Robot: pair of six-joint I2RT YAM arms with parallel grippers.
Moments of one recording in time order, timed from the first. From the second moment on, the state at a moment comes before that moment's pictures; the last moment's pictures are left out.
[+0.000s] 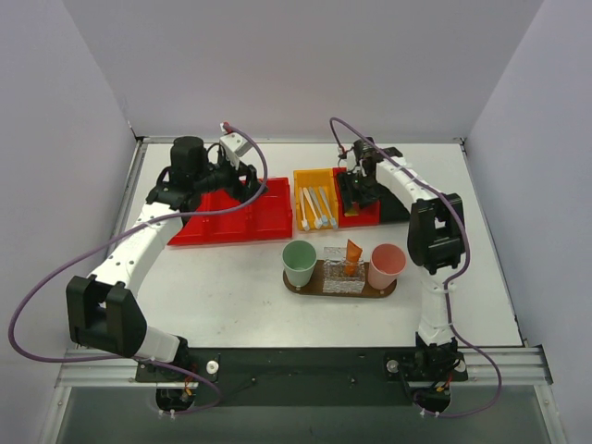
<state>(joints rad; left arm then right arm) -0.27 1.44 1.25 -0.20 0.62 0.16 0.29 2.16 1.77 -0.82 -0.12 -0.03</state>
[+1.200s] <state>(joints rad) -0.26 1.44 1.24 -0.18 0.66 0.16 0.30 2.08 1.81 -0.85 -0.07 -0.02</state>
